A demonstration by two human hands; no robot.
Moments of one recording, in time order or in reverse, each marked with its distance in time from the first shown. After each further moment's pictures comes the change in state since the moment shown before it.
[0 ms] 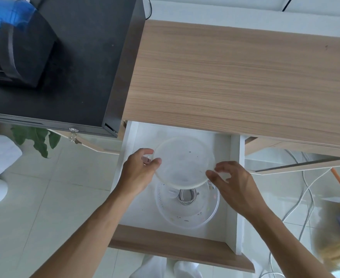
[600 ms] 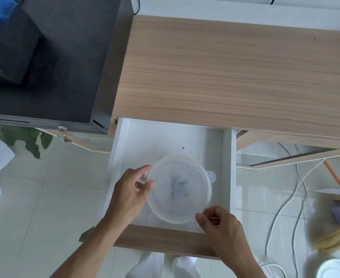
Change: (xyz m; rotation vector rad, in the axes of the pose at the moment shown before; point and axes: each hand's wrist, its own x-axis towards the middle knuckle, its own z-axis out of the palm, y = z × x) left_hand -0.043 -0.054 0.010 0.135 -0.017 0.273; right_hand -0.096 0.037 0.050 0.258 -0.089 0.301
